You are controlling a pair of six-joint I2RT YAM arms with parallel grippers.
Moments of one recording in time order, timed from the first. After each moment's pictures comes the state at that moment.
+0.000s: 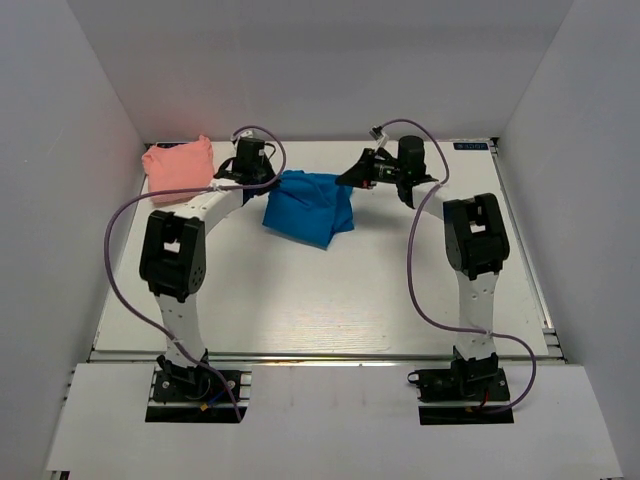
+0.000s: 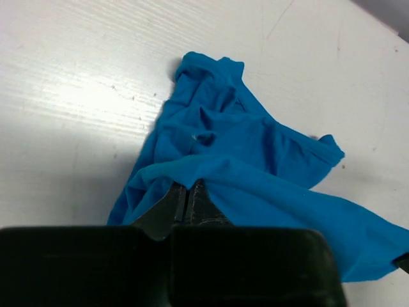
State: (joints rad) left arm -0.29 1.94 1.47 -0.19 -0.09 -0.64; right arm 0.27 2.17 1.50 0.45 -0.98 0.60
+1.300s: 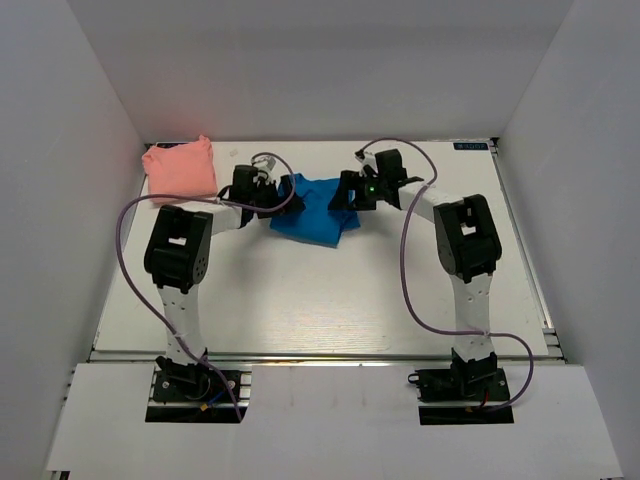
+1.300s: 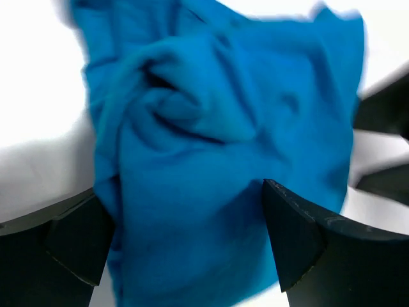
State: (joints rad) left arm -0.25 2.10 1.31 0.16 0.39 -0.41; right arm 0.35 2.19 1.58 -0.13 -0.60 0.31
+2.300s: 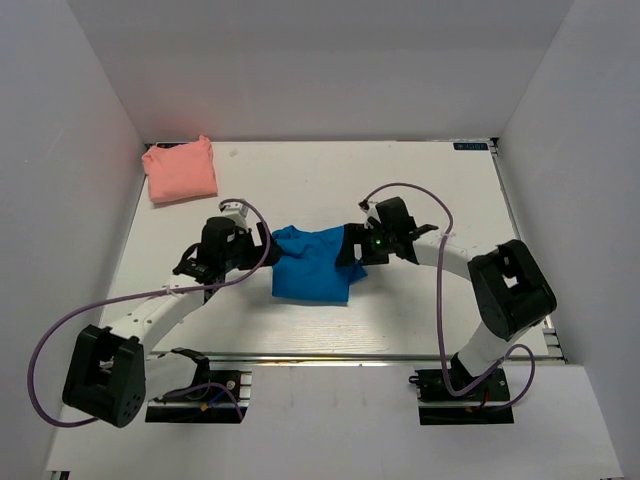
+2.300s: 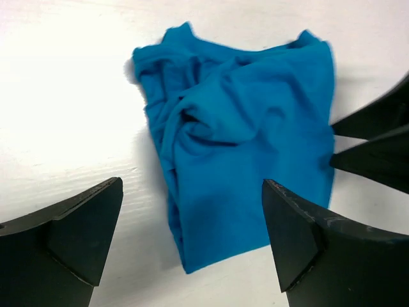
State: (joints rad) left arm -0.36 1.14 0.60 -0.03 0.14 -0.46; right arm 0.52 1.66 0.91 -0.10 -0.44 0.39
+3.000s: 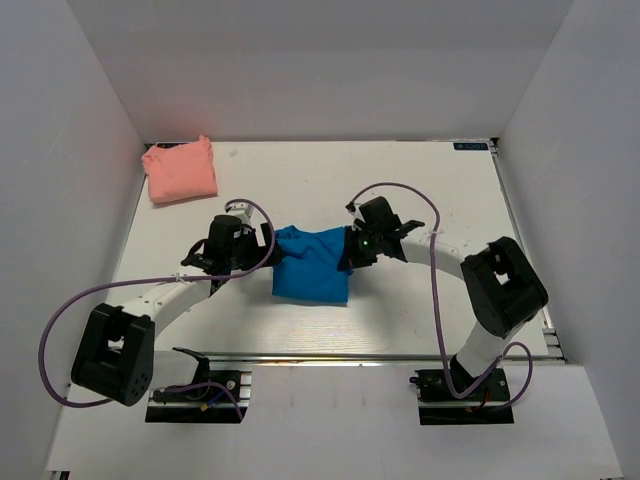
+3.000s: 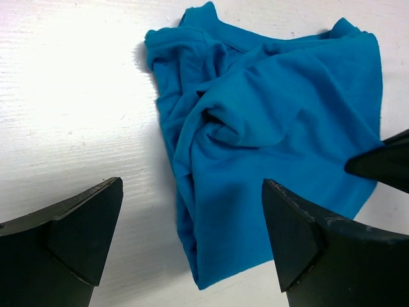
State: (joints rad) left arm -0.36 1.27 0.62 -0.02 0.13 -0.46; right arm 0.61 1.71 1.00 -0.23 -0.35 0.42
